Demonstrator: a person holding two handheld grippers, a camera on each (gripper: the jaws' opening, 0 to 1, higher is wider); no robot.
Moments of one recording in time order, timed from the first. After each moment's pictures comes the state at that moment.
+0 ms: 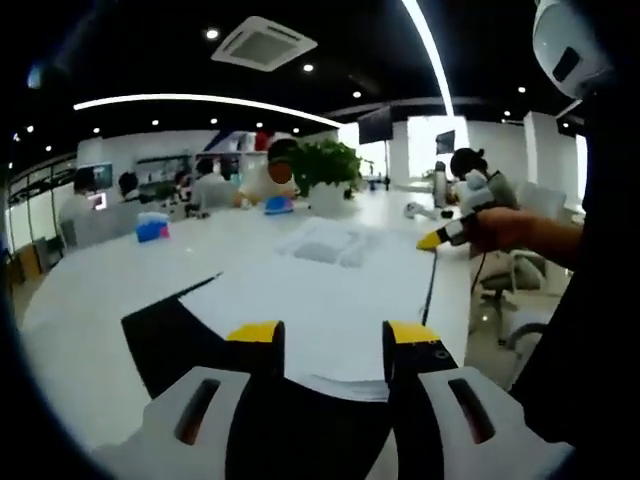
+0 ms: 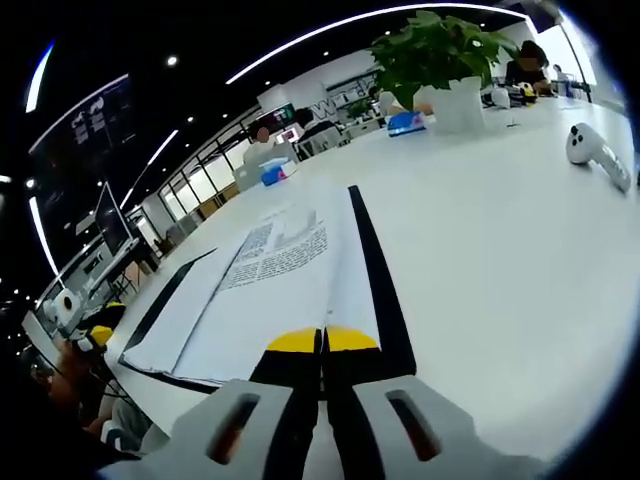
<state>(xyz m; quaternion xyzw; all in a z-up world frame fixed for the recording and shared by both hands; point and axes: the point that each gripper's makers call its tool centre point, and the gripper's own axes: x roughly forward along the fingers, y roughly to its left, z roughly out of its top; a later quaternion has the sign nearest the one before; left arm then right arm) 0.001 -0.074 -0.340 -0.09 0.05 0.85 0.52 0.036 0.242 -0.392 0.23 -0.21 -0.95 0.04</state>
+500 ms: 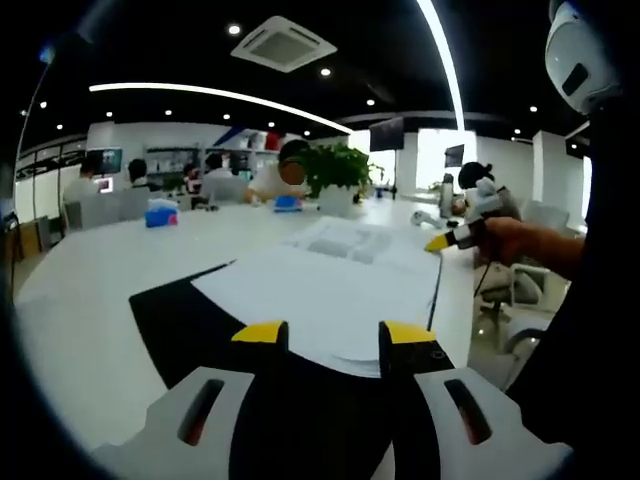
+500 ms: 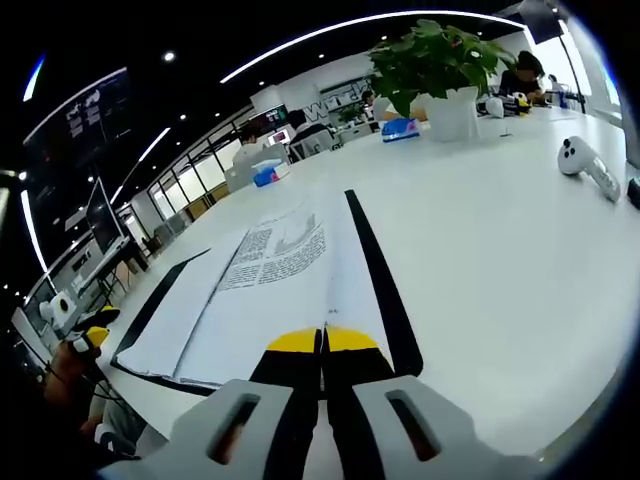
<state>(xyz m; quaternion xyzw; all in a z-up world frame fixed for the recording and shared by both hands) -0.006 -0.096 -0.346 -0.09 0.04 0.85 0.52 0.038 0.240 -0.383 0.22 -0.19 -0.96 0.02</state>
